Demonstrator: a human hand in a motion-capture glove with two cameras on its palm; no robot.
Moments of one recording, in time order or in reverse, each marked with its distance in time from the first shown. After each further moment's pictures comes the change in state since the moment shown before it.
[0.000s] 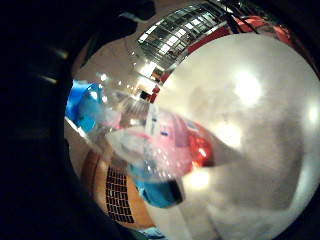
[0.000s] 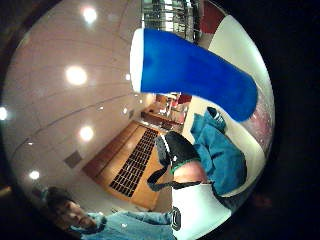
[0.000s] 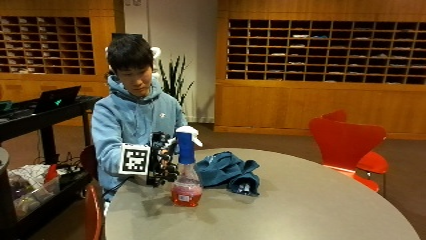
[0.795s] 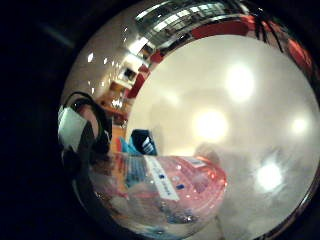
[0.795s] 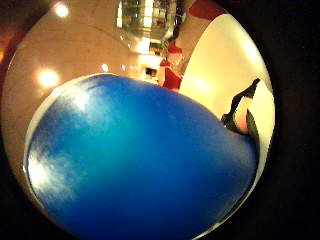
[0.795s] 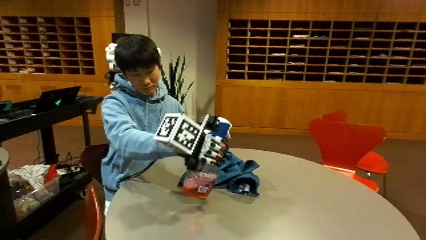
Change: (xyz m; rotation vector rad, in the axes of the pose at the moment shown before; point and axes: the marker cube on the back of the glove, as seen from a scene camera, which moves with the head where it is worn) arm -0.049 -0.083 0.088 -0.417 0.363 -0.020
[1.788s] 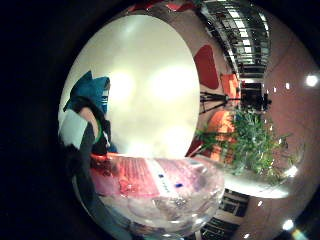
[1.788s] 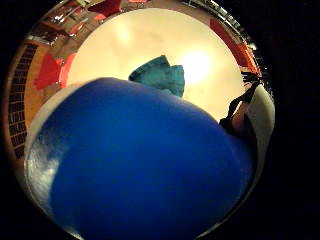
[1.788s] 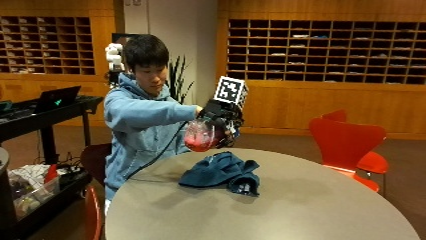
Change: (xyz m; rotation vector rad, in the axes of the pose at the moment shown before) arm -0.130 0.029 0.058 -0.434 1.294 -0.384
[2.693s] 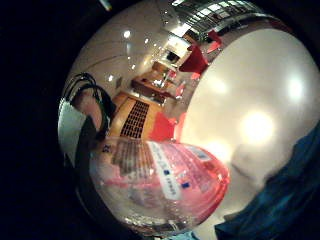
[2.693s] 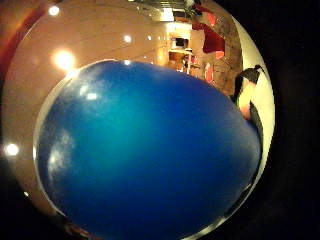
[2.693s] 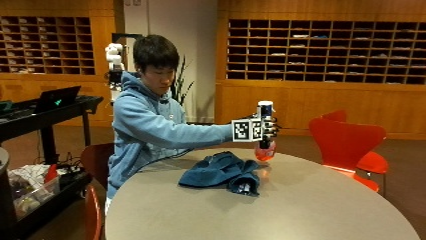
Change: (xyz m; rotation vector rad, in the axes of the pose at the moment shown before) arm -0.216 -0.087 -0.041 0.516 -1.786 0.051
